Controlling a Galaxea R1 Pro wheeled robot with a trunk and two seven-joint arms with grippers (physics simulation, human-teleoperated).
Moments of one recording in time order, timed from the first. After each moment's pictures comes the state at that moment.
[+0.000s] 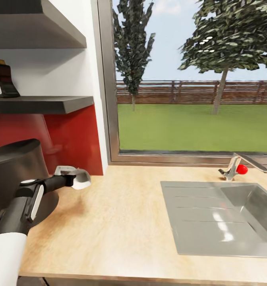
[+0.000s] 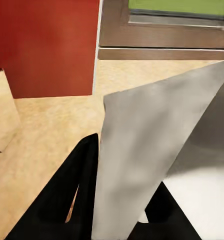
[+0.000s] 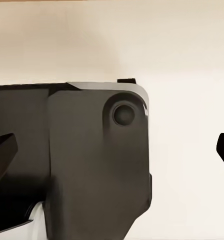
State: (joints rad) left arm -0.70 0.21 0.21 -1.16 -0.08 0.67 -0.61; right arm 0.00 0.01 -0.04 -0.14 0.00 -0.18 0.01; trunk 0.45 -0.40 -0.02
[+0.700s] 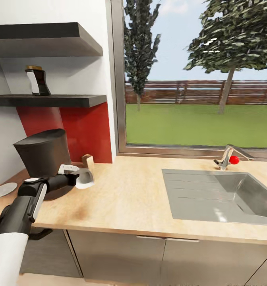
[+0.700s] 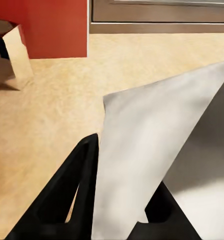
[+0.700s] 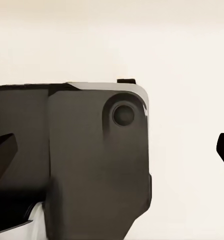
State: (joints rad) left arm -0.70 0.21 0.15 -1.18 -0.08 0.67 -0.61; right arm 0.00 0.01 -0.04 -0.14 0.00 -0.18 0.01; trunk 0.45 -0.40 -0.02
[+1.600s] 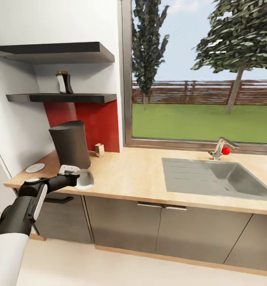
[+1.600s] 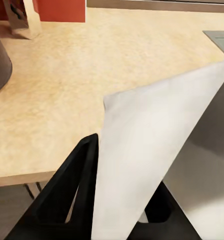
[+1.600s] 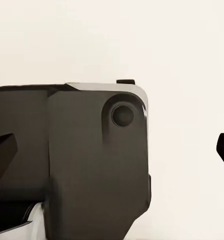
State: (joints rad) left arm -0.70 0.21 0.15 -1.18 -0.08 0.67 -0.61; right arm 0.00 0.01 -0.04 -0.14 0.00 -0.18 0.01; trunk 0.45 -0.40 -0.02
